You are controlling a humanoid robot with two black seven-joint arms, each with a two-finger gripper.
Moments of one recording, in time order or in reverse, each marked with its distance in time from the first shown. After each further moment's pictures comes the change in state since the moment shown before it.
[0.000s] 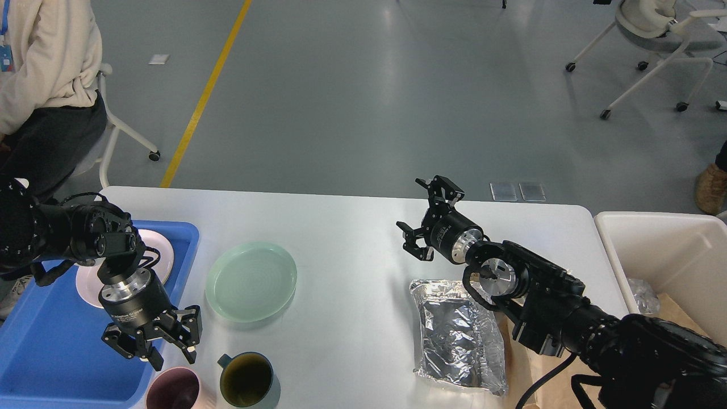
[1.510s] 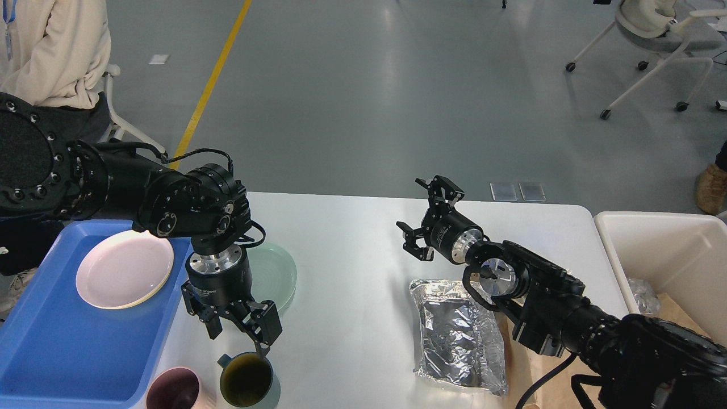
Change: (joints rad) left arm -0.257 -0.151 -0.297 -0.243 0.415 -0.004 0.009; right arm 0.000 0.000 0.000 0.000 0.000 0.000 0.000
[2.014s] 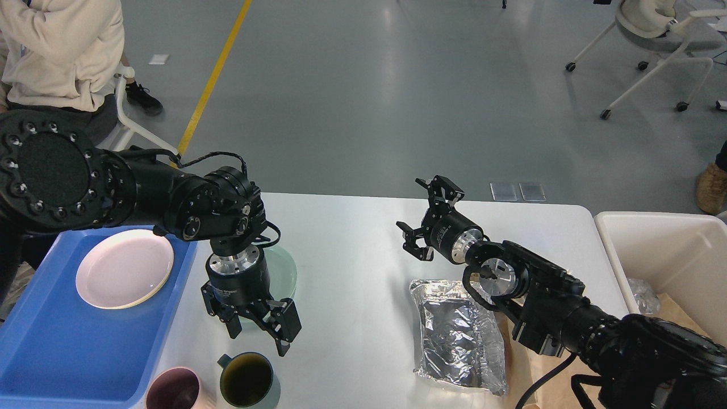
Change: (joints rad) left arm 0.048 -0.089 0.014 0.094 -0.071 0.000 -0.009; right arm 0.000 0.000 0.000 0.000 0.000 0.000 0.000
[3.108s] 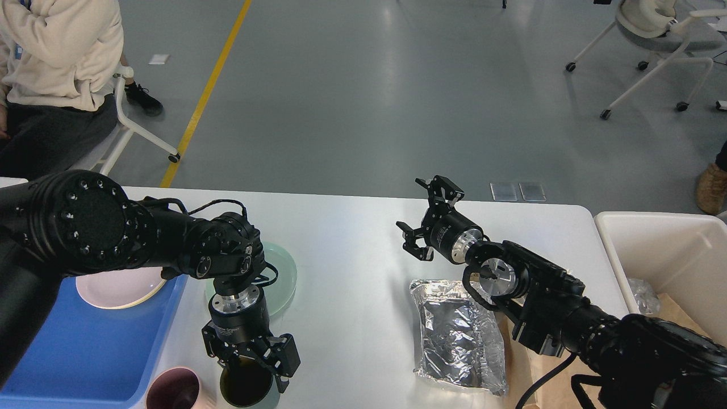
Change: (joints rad) left arm 0.173 -0.027 0.022 0.084 -0.053 0.004 0.011; right arm 0.000 0.000 0.000 0.000 0.000 0.000 0.000
